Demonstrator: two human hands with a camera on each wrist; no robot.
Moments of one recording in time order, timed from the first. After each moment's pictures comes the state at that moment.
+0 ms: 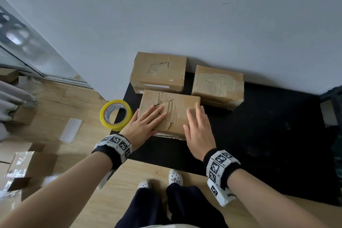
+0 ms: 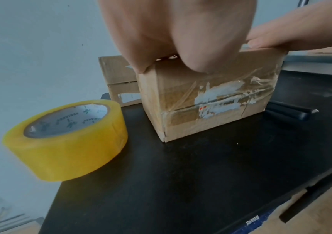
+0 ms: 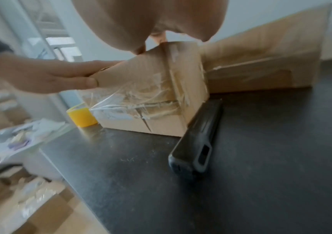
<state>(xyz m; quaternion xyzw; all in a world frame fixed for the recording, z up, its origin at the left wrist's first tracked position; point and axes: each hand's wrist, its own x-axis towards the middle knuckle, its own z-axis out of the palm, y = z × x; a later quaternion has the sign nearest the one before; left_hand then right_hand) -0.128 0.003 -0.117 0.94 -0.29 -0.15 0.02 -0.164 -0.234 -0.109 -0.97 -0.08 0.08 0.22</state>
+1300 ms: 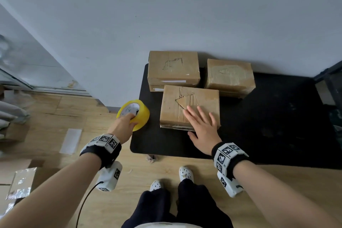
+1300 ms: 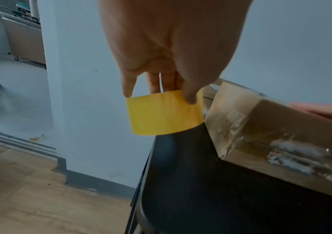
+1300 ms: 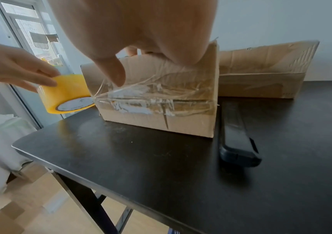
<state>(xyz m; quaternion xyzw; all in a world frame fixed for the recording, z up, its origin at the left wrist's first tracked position) -0.126 0.121 -0.106 0.95 -0.03 -0.19 0.23 -0.187 -0.161 -0.102 -0.97 -0.08 0.15 0.16</state>
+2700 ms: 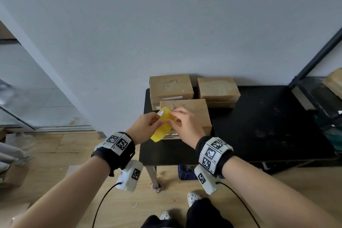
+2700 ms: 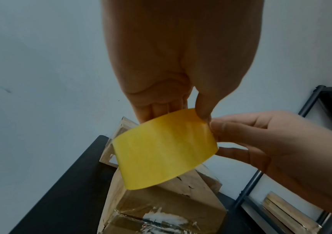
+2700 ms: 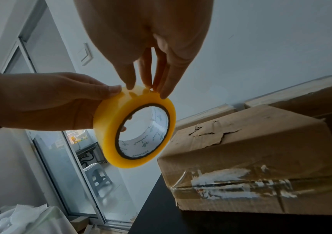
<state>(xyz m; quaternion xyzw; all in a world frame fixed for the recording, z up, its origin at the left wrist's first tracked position) -0.152 0.082 -0.003 0.90 -0.16 -0.16 0.37 -0.192 -0.083 -0.026 -0.91 -0.07 -0.11 0.39</state>
